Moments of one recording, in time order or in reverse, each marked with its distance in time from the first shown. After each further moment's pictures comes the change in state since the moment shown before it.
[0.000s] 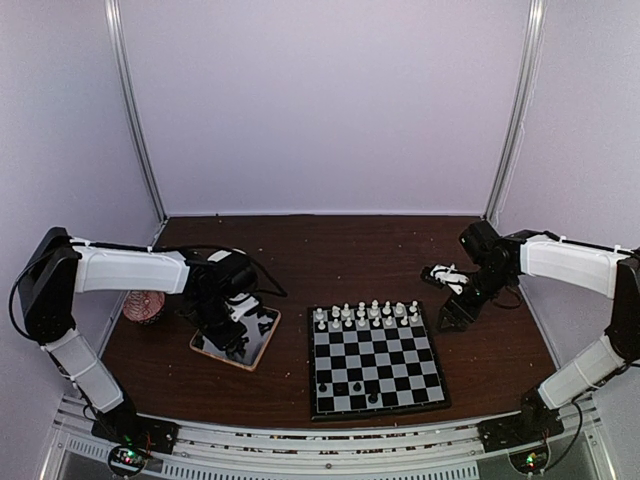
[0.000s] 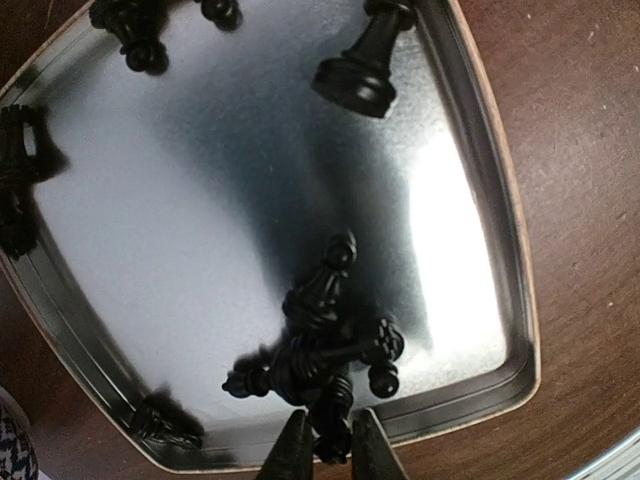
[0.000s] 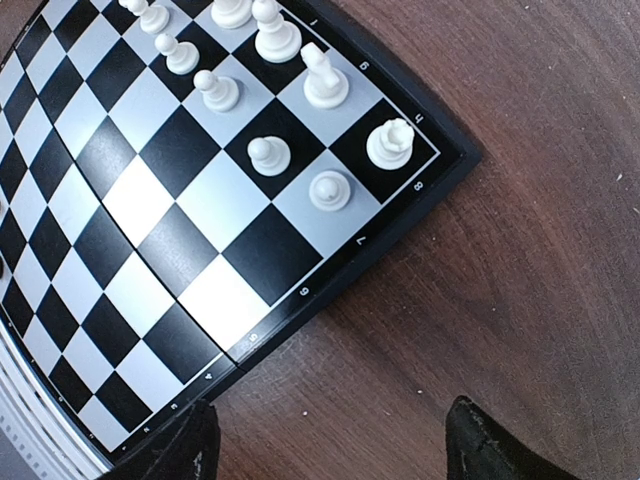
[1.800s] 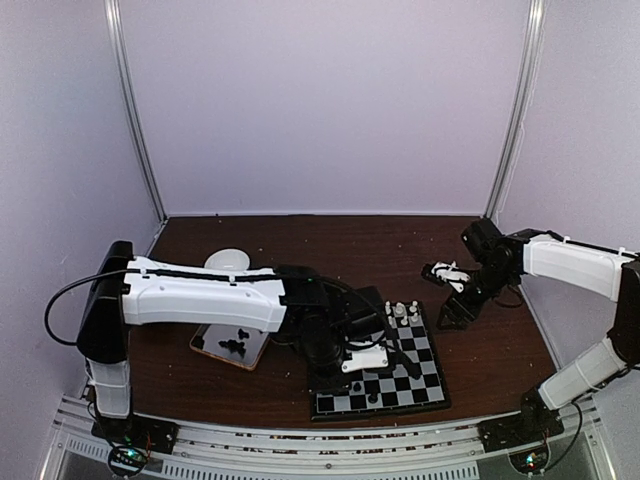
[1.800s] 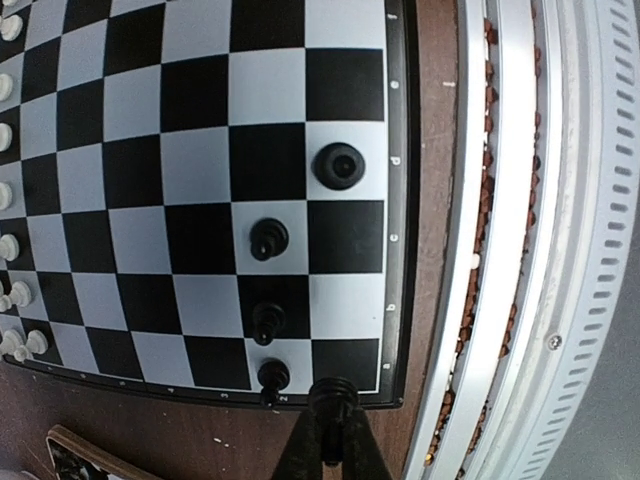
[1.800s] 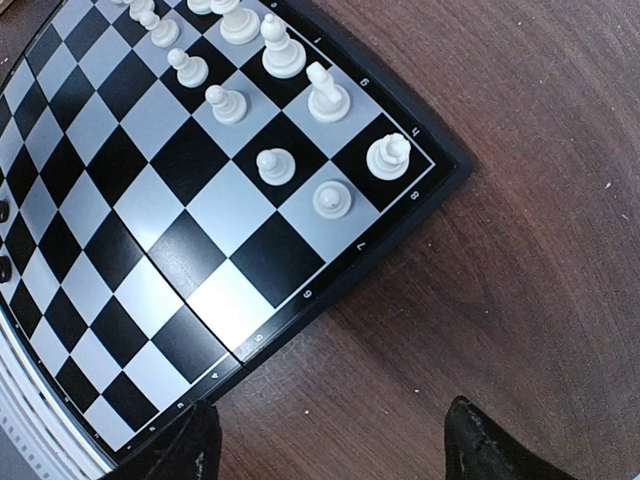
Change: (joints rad) left arm -0.578 0.349 0.668 -0.200 0.111 0.270; right arm 0.000 -0.021 0.004 -0.003 -0.008 0.000
